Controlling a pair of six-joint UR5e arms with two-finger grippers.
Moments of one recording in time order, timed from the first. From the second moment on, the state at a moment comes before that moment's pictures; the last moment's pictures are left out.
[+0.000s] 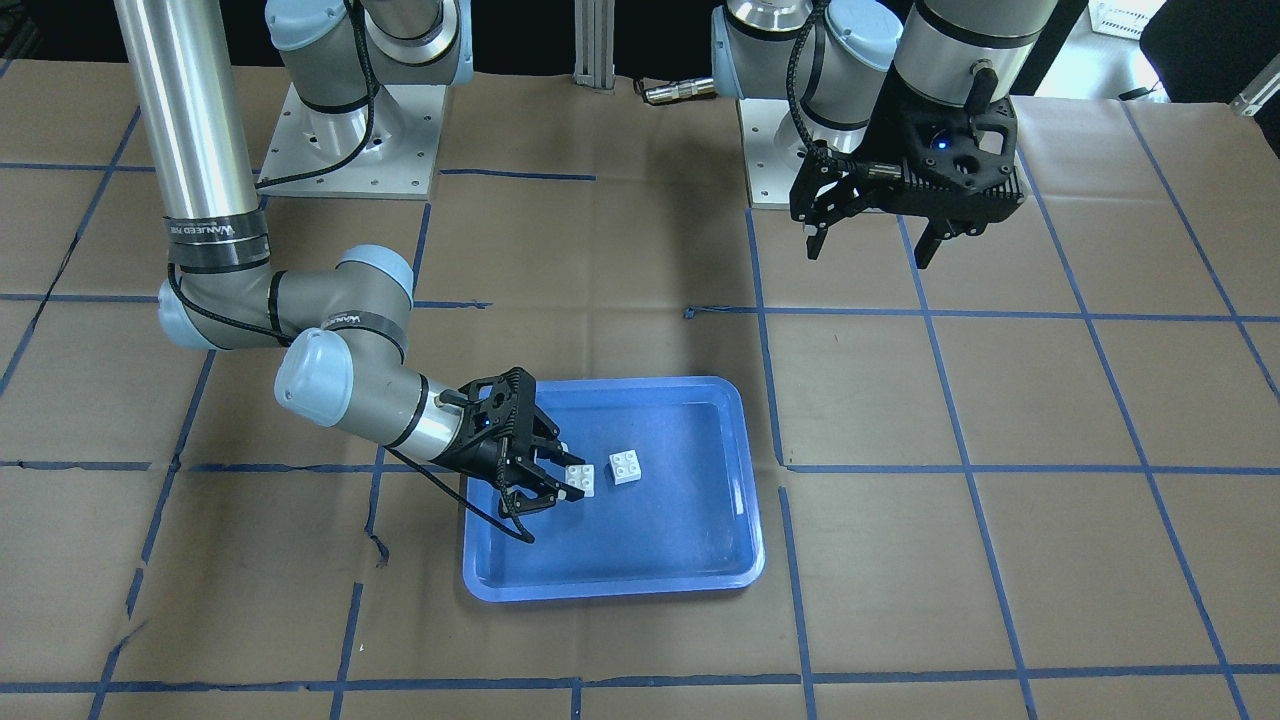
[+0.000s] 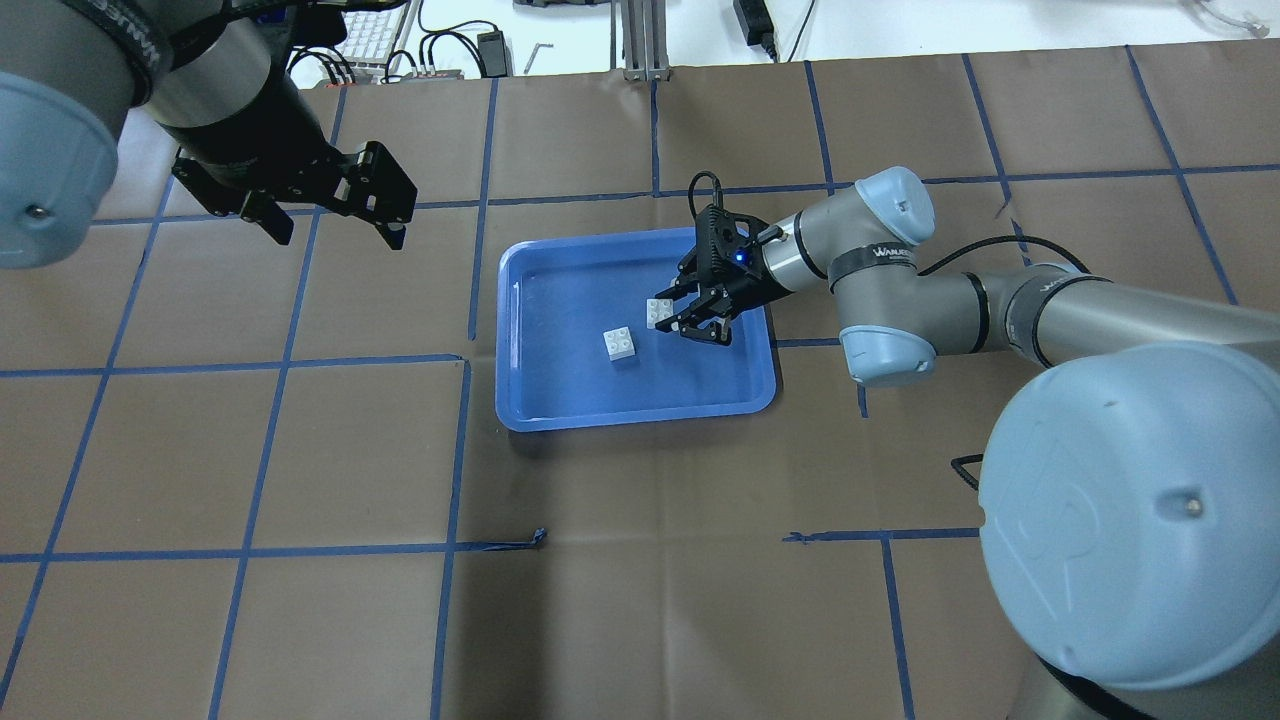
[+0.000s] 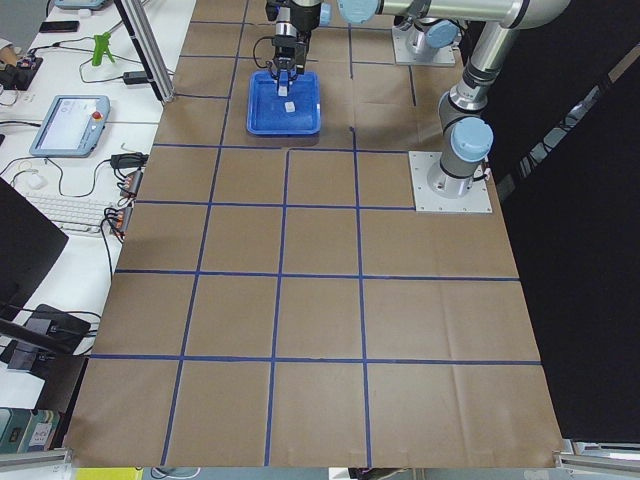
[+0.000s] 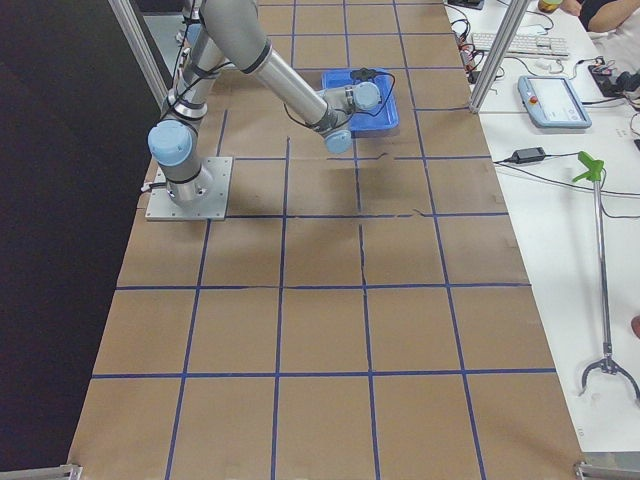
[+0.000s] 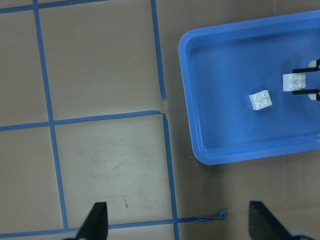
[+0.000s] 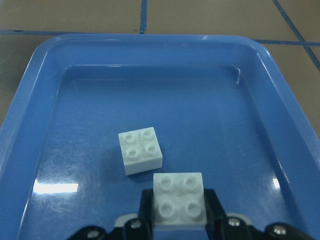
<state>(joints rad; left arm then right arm) -1.59 -1.54 -1.58 -1.53 1.58 0.08 1.63 -0.99 1.90 -2.62 -0.77 -1.47</state>
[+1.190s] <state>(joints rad) -1.59 -1.54 -1.58 -1.54 1.58 0.08 1.67 -0.96 1.91 -2.63 -0.77 -1.43</state>
